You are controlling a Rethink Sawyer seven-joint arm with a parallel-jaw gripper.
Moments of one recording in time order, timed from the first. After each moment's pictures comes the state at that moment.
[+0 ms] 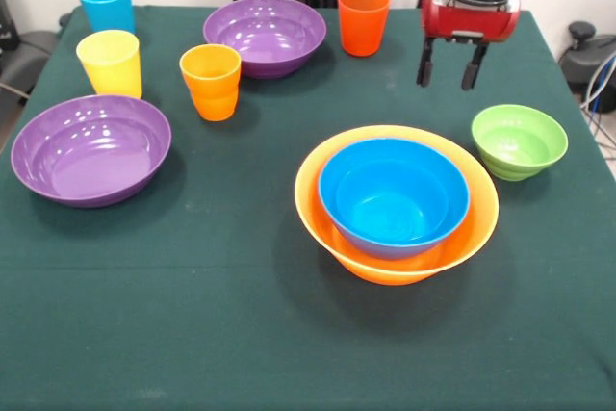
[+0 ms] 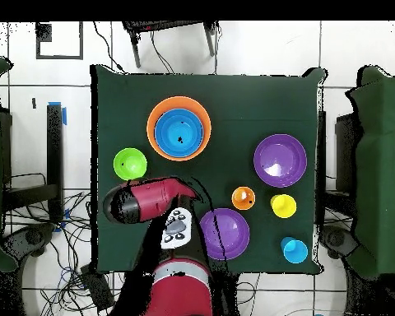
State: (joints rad) arm 0.05 -0.56 -0.02 1.75 -0.21 0.30 2.03
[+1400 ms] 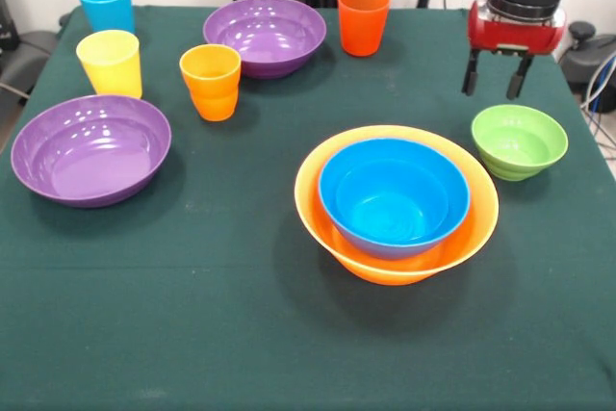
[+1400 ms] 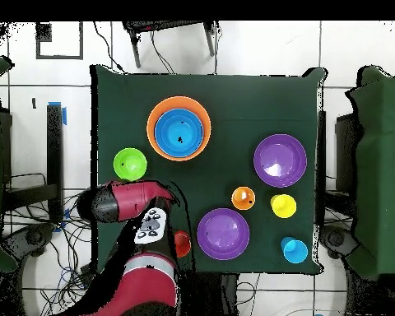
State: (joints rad) arm 0.16 -0.49 -0.05 1.72 -0.01 0.28 2.03
